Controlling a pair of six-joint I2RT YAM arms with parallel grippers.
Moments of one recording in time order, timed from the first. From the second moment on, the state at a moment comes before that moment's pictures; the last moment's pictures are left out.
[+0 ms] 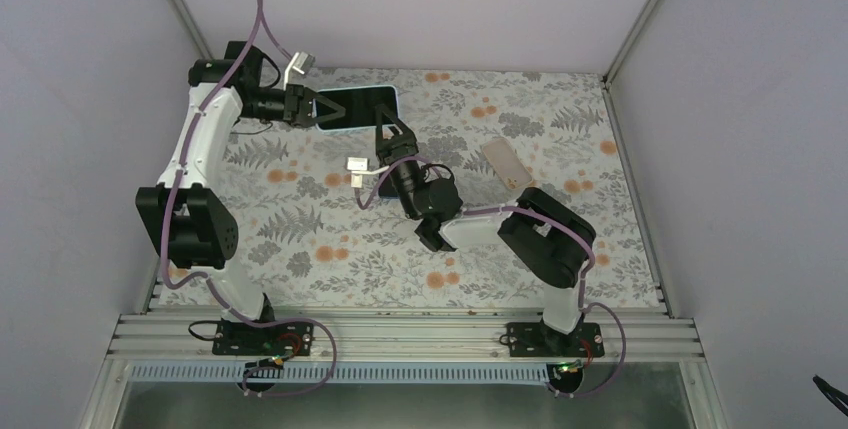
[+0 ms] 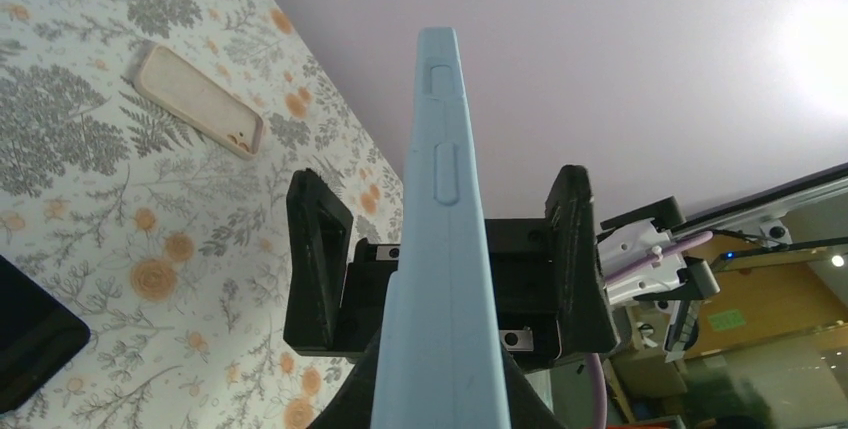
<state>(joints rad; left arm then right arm) 0.00 1.74 1.76 -1.36 1.40 0.32 0.99 1.89 0.96 1.52 0.44 -1.95</state>
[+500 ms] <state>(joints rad) -0.02 1.76 2.02 -1.37 1.10 0.53 0.95 1.50 1.18 0.62 0.55 -1.31</state>
